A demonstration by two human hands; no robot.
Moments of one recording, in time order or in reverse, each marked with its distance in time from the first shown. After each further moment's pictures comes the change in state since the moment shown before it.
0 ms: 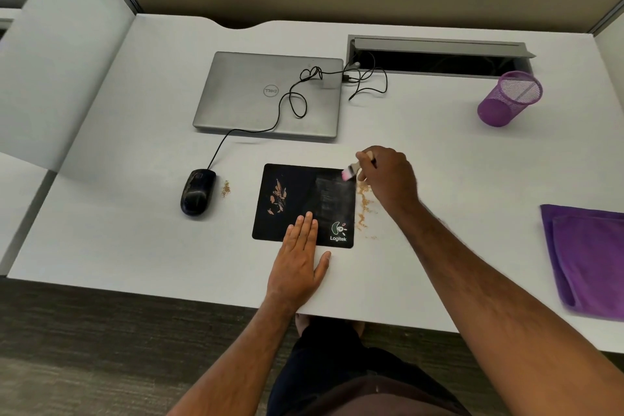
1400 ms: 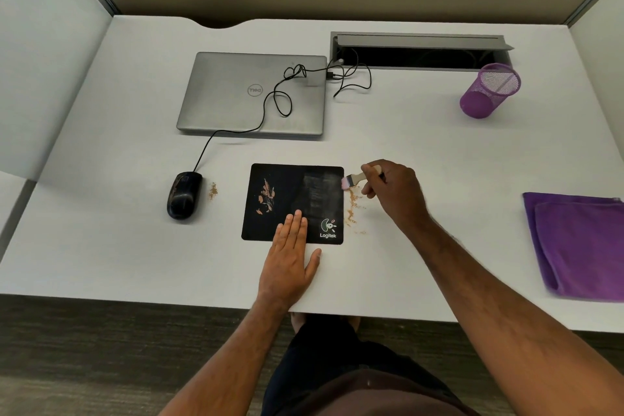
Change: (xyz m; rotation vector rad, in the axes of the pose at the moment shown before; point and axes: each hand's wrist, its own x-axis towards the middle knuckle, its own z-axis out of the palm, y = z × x) left_hand -0.001 0.001 -0.002 -0.007 -0.031 -0.011; right_hand -0.035 0.035 -0.017 0.203 -0.004 0.037
